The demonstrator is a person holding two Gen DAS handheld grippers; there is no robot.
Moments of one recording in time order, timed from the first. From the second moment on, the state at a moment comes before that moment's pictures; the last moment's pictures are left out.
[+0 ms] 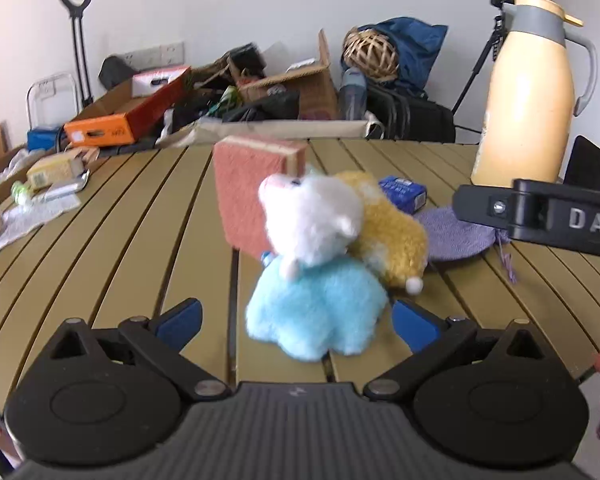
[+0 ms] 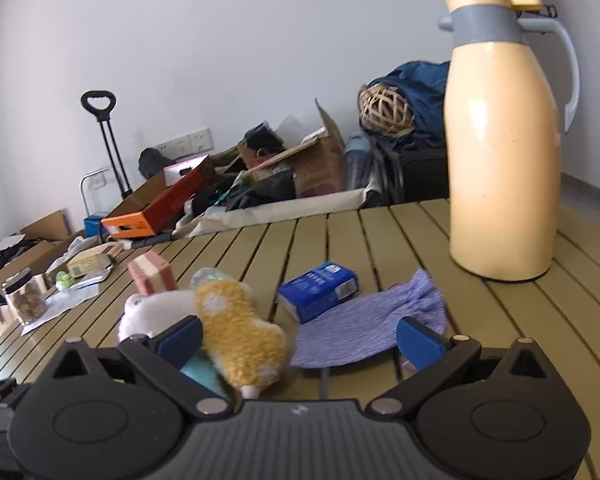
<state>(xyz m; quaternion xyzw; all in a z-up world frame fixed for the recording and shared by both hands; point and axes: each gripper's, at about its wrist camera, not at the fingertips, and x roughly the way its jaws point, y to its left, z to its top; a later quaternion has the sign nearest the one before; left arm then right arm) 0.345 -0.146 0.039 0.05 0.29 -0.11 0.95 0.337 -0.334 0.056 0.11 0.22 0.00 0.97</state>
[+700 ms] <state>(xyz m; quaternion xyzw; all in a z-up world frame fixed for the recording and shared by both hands) 0.389 -0.172 0.008 0.03 0.33 -0.07 0.94 0.315 -0.370 0.030 0.17 0.21 -0.03 0.96</state>
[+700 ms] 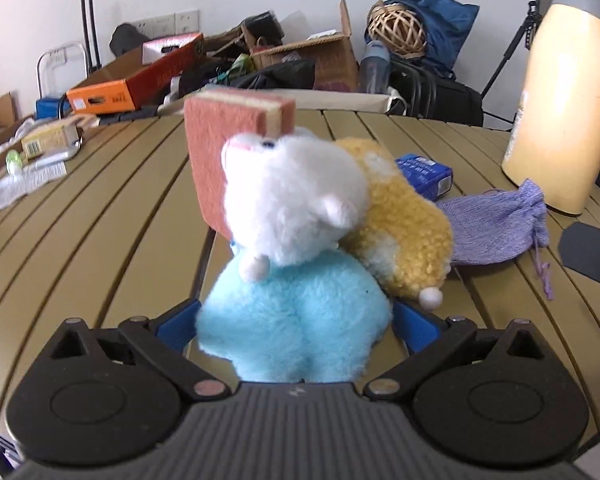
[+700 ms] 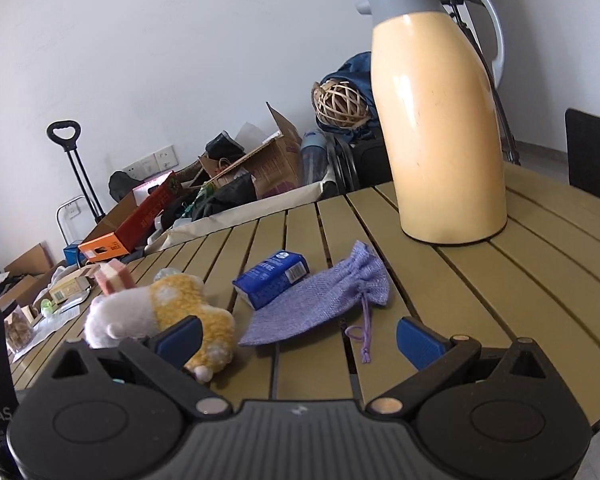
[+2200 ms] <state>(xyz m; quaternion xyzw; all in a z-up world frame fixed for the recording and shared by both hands) 0.331 -0.052 0.030 -0.05 0.24 -0.02 0.97 0.370 -0.249 0.019 -0.04 0.25 -0.02 0.97</state>
